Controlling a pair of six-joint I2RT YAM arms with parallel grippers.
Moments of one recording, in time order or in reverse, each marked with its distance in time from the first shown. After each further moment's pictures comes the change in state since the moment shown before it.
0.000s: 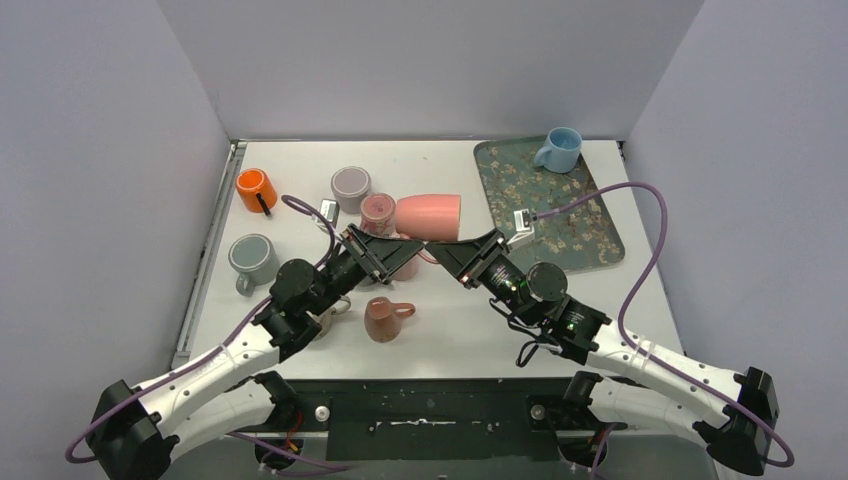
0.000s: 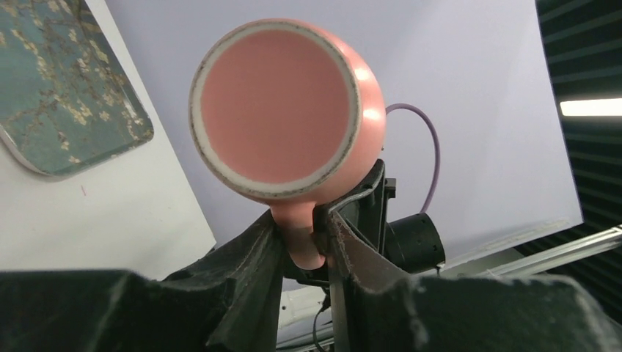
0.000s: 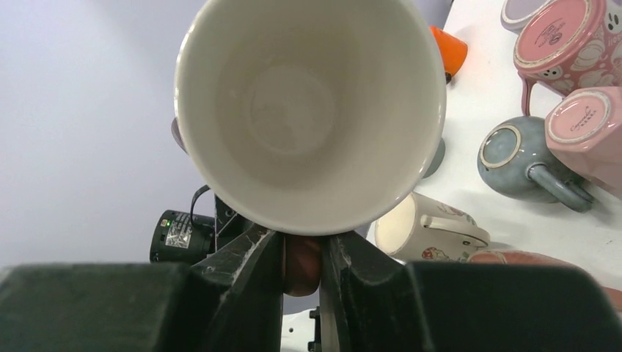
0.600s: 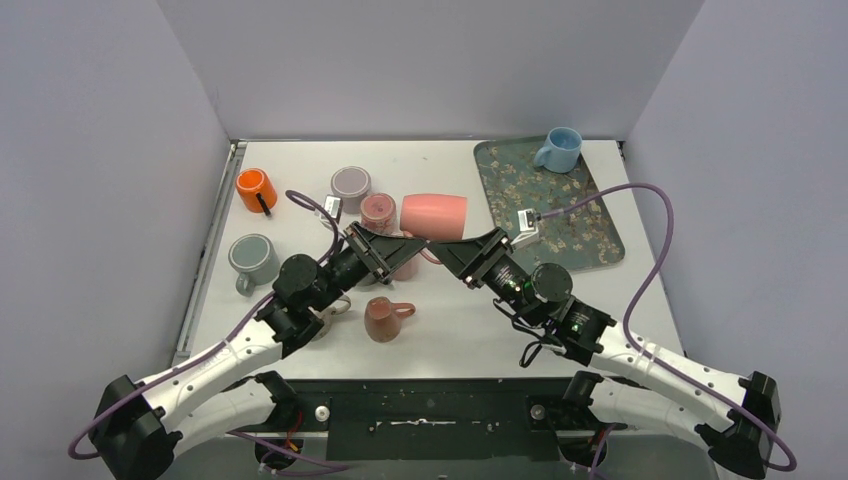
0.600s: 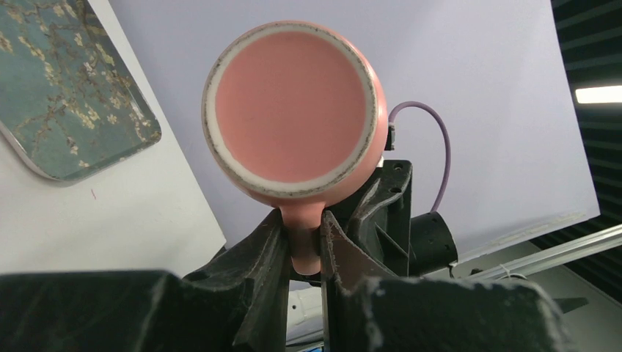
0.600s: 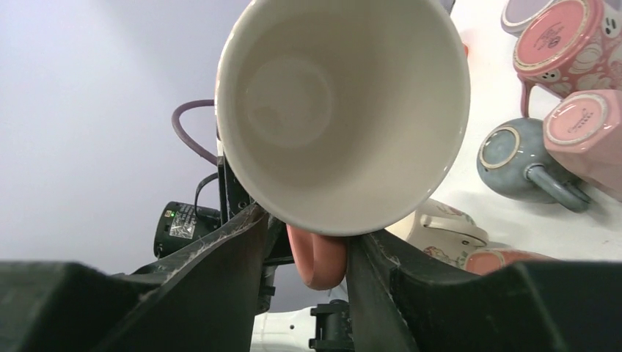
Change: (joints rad) left arm 0.004 0.033 0.026 -0.016 0.020 0.042; right arm -0.003 -0.031 0.000 -0.037 -0.008 -0.013
